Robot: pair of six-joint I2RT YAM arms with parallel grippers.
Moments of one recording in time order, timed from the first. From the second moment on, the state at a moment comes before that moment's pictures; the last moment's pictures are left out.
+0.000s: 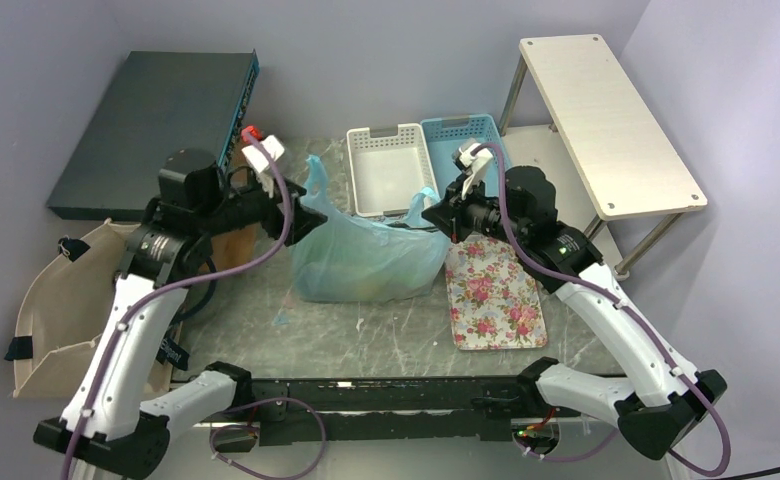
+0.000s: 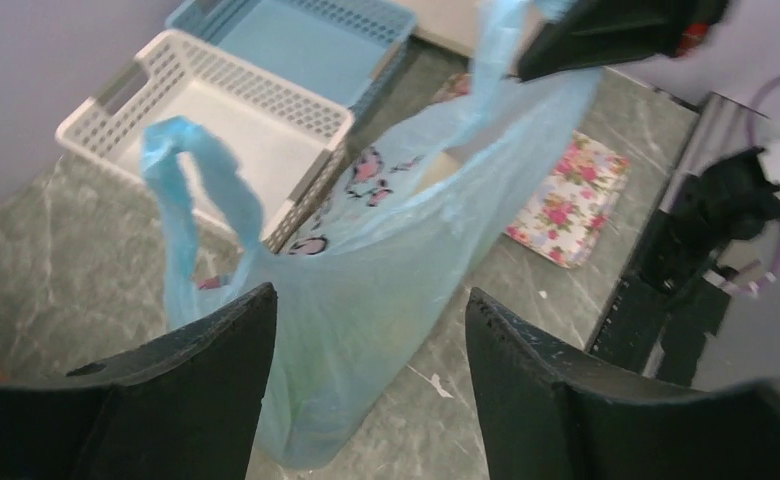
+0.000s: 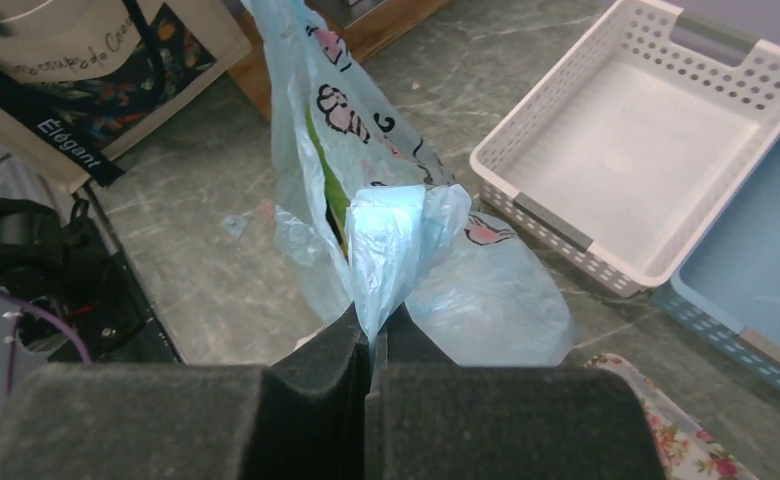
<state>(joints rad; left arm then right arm) -0.29 1.01 1.41 -0.69 0.69 0.14 0.56 1.06 1.20 -0.41 -0.34 0.06</state>
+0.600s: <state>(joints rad) -0.47 1.35 1.59 -0.69 0.00 0.11 0.56 1.04 1.16 -0.46 -0.38 0.11</state>
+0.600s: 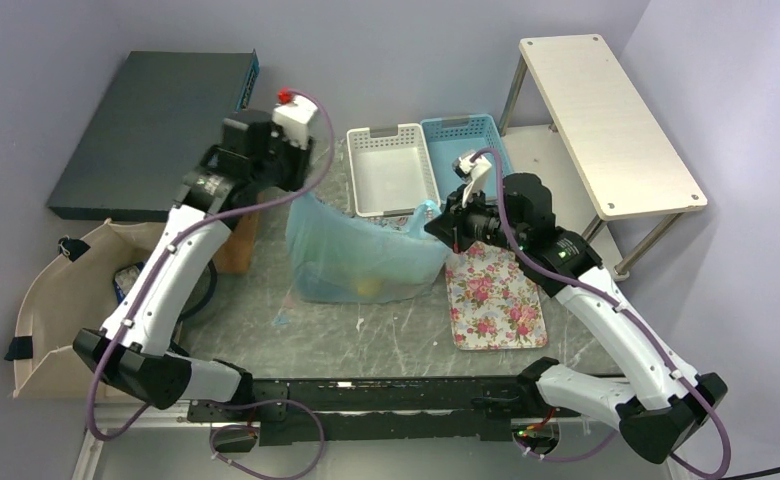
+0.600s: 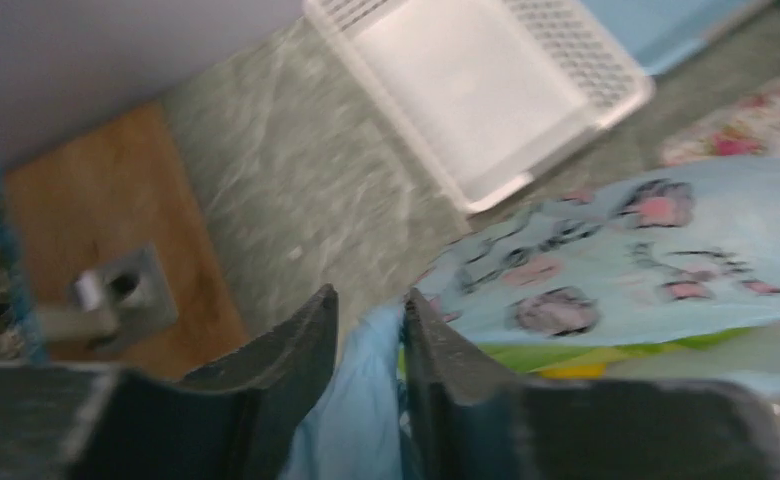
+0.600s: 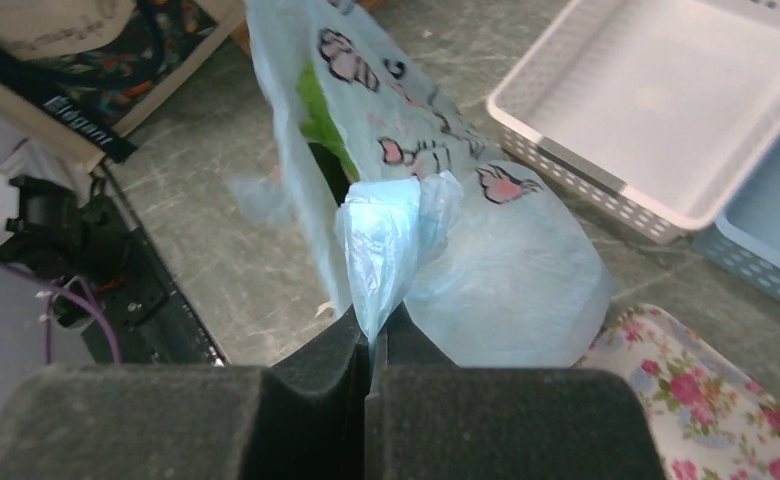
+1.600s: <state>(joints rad) -0.04 0.88 1.13 -1.25 0.82 0.95 0.50 1.05 1.05 -0.60 -0.40 0.03</state>
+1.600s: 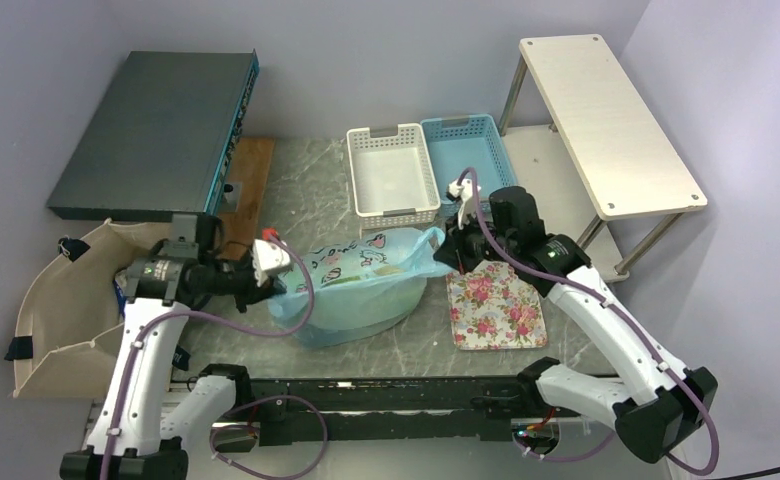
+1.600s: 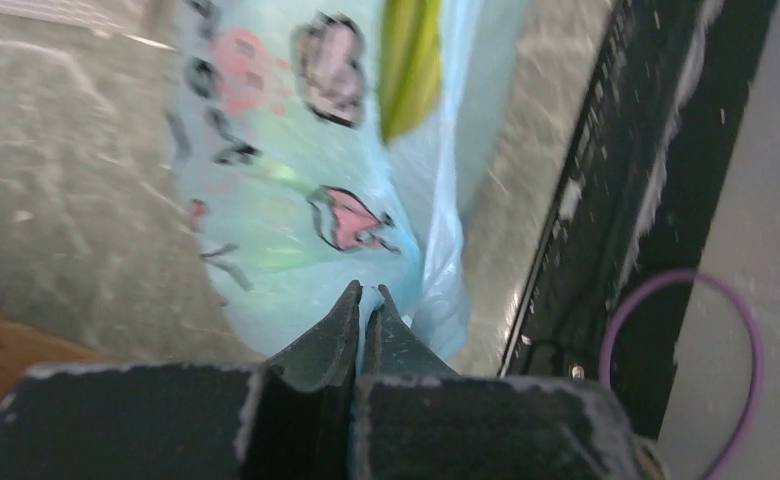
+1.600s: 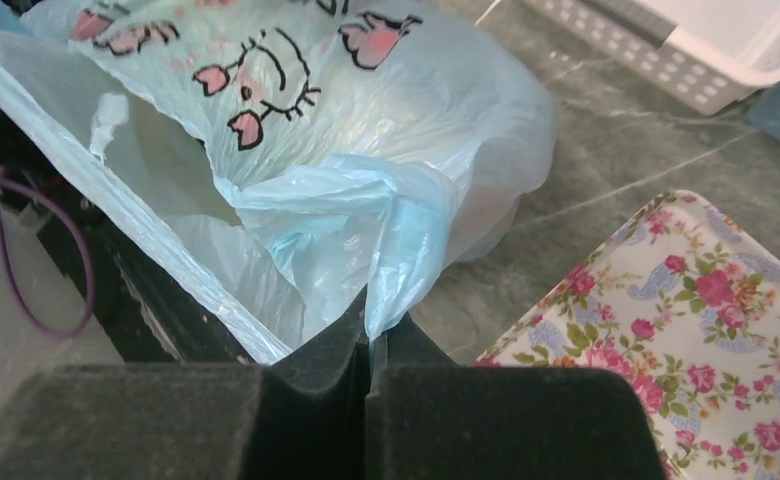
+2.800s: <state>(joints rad) -0.06 0.87 0.87 -1.28 0.64 1.18 0.60 1.21 1.03 -0.71 -0.48 -0.18</state>
